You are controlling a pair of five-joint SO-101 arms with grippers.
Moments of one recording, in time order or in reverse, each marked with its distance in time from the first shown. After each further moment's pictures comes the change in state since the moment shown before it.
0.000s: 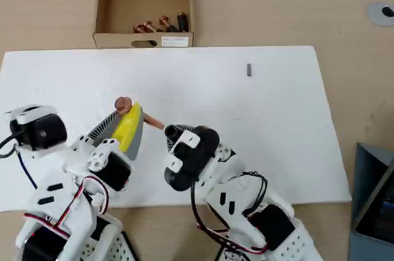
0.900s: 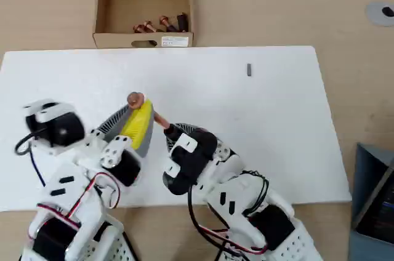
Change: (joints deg) left arm 1.7 0.1 6.2 -7.9 -5.5; right arm 0.0 0.0 0.0 -0.6 1.9
